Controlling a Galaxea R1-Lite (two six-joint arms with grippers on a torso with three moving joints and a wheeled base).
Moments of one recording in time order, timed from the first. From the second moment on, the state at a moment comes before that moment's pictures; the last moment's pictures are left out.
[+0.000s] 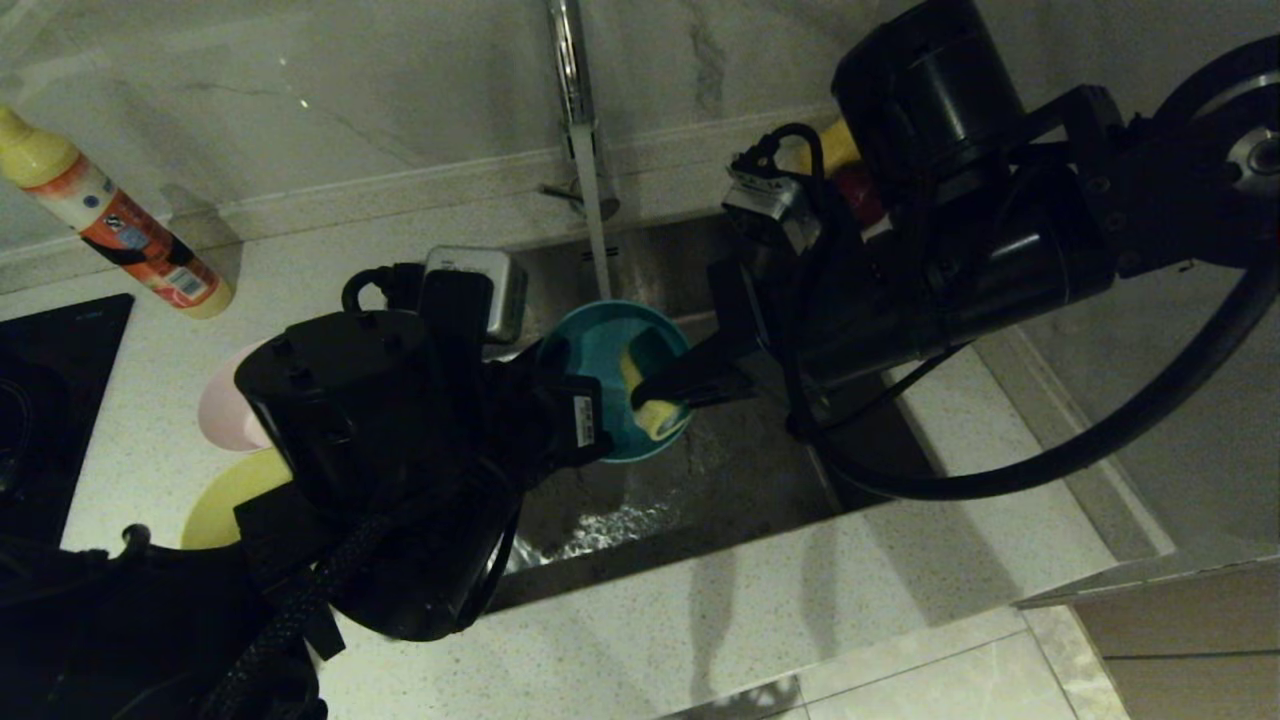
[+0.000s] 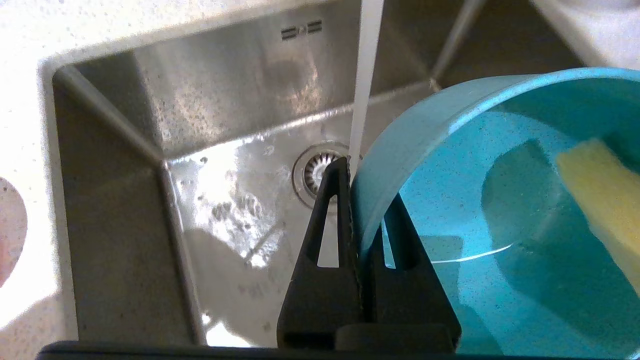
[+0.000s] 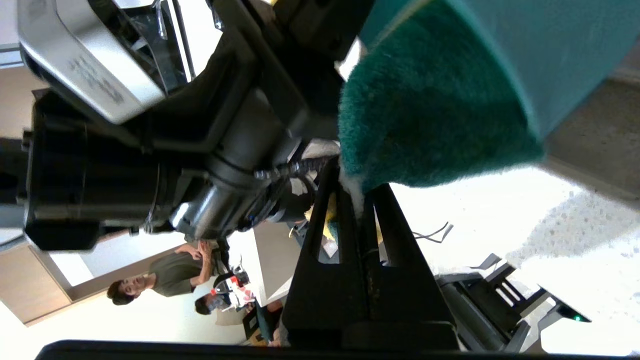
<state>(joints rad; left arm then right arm) -0.81 1.69 -0.76 -1.02 0.64 0.09 0.72 1.88 -1.93 0.62 0.52 0.59</state>
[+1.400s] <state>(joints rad) -0.80 1.70 -0.73 -1.10 0.64 0.08 0.71 1.88 -1.93 0.58 0.53 0.59</state>
